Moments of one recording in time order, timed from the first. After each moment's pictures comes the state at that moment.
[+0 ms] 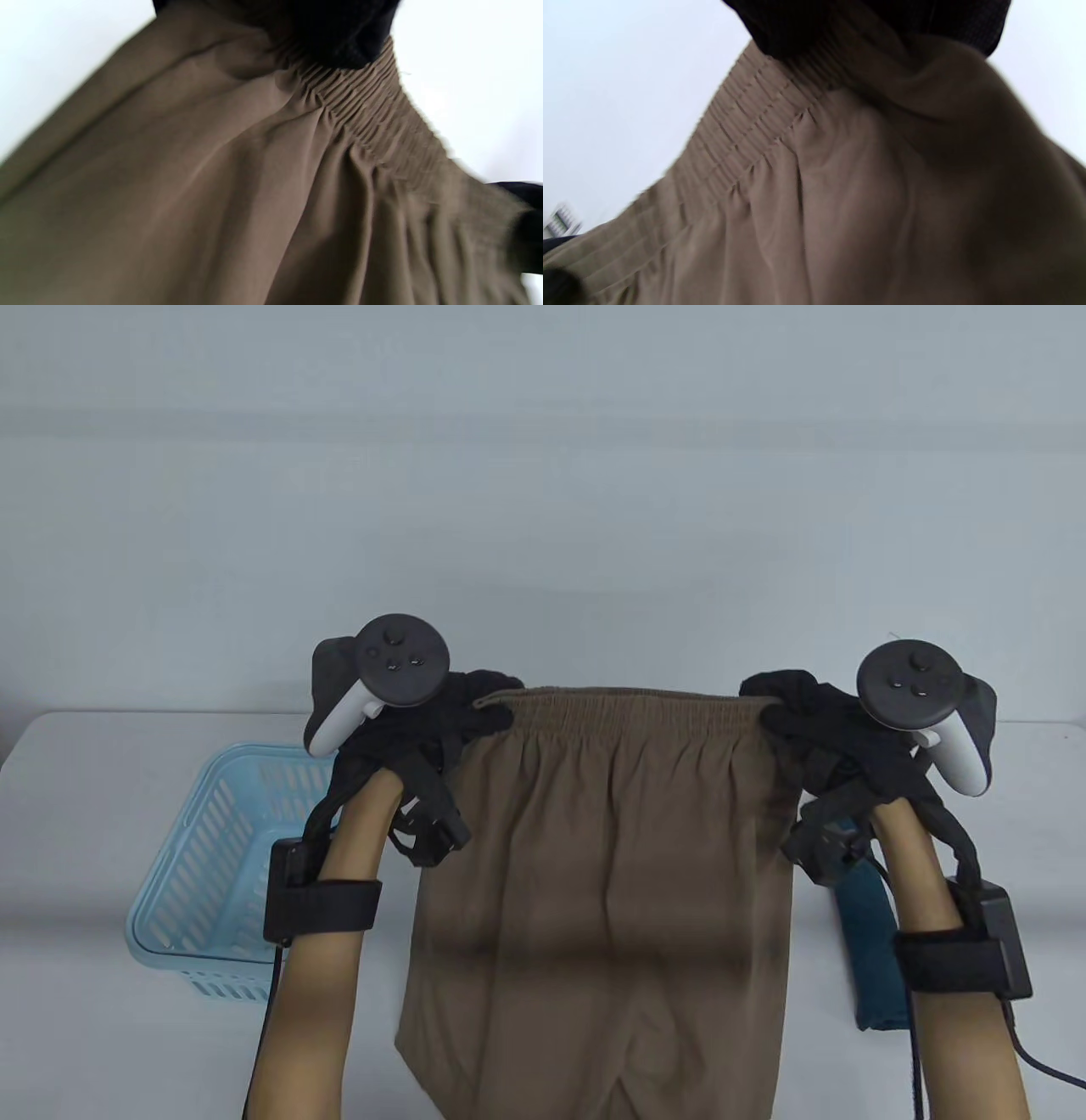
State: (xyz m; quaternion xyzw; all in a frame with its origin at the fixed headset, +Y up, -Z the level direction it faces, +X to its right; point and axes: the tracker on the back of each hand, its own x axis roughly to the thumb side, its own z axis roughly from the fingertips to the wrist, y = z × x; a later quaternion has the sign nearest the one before) left_hand -0.142 -0.443 -0.455 0.07 -0.15 0.25 0.95; right_hand 0.231 -0.447 -0.434 0.08 -0.10 0.93 0.35
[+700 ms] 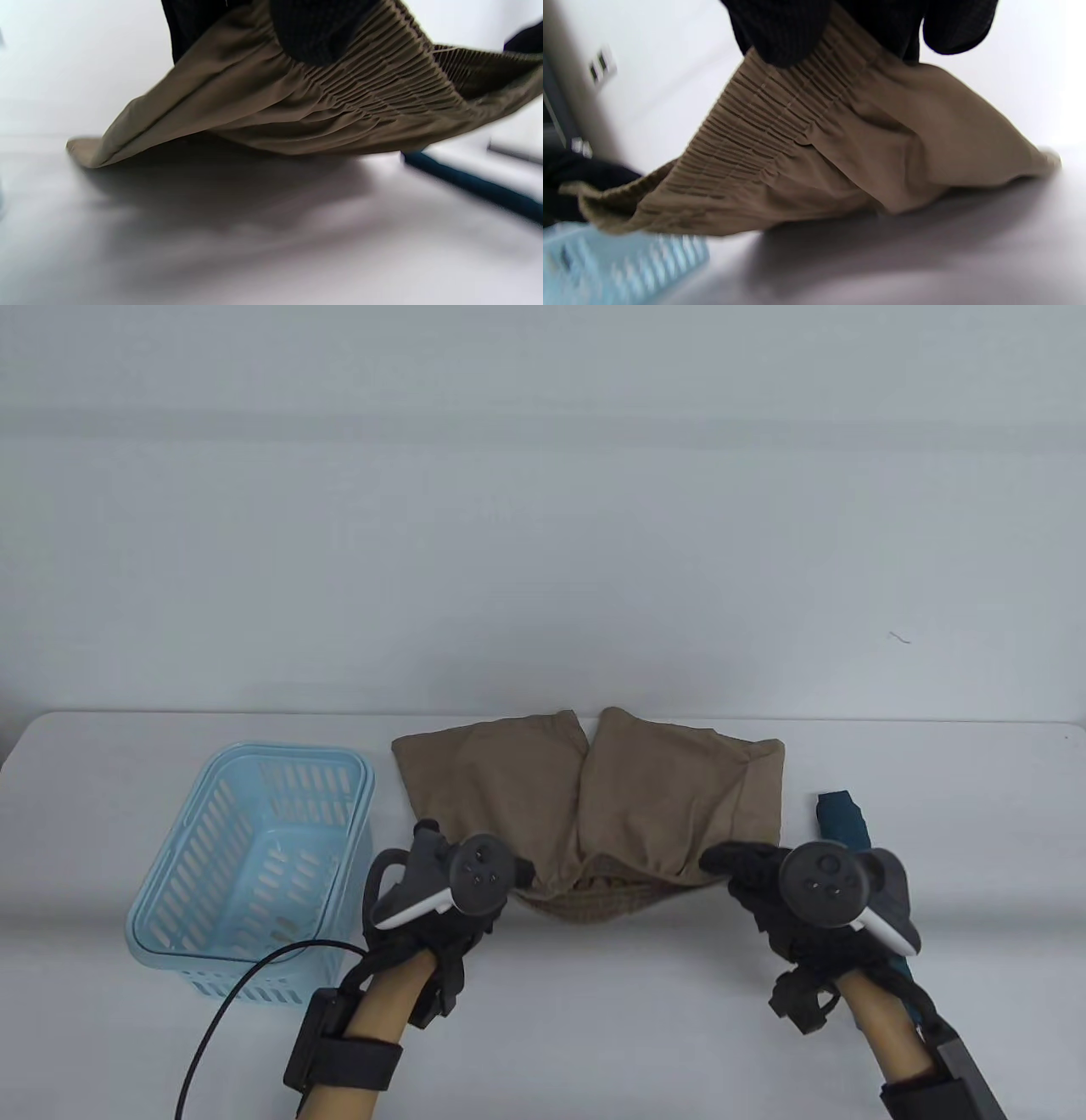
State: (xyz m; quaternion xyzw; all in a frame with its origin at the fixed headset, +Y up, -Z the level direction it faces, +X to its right) left_hand -0.105 -0.662 -0.386 -0.07 -0.23 0.01 0.97; right_hand 0.222 -0.655 -0.369 0.20 -0.01 0.96 0.18
